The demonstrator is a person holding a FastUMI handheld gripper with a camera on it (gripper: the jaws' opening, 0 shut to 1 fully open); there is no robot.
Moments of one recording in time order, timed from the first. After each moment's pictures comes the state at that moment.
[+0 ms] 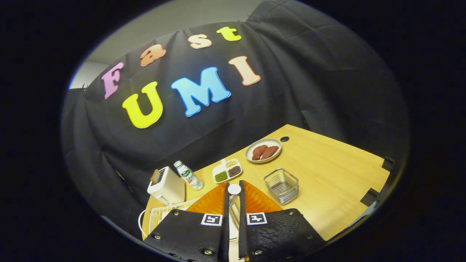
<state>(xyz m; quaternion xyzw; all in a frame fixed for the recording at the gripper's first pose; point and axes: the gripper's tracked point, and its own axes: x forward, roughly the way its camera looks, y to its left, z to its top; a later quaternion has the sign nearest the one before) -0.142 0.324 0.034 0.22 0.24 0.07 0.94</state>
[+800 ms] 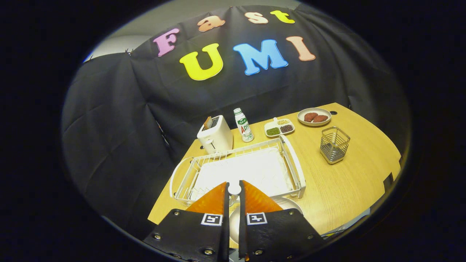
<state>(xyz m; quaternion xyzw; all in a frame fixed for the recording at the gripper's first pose) -0.280 0.445 0.002 0.15 0.31 0.24 0.91</state>
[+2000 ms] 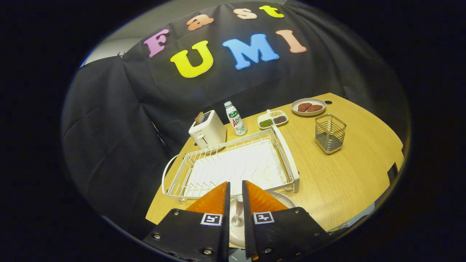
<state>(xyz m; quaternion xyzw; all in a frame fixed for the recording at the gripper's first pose) -0.266 0.421 -0.024 0.17 0.32 0.23 0.90</state>
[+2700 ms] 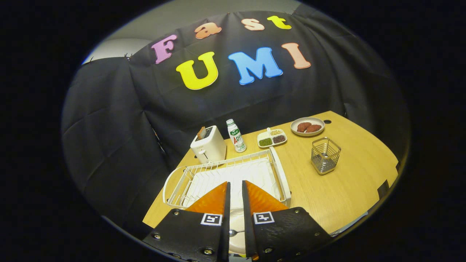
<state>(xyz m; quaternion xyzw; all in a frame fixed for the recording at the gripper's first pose) -0.245 0.400 0.031 0.14 0.26 0.22 0.93</state>
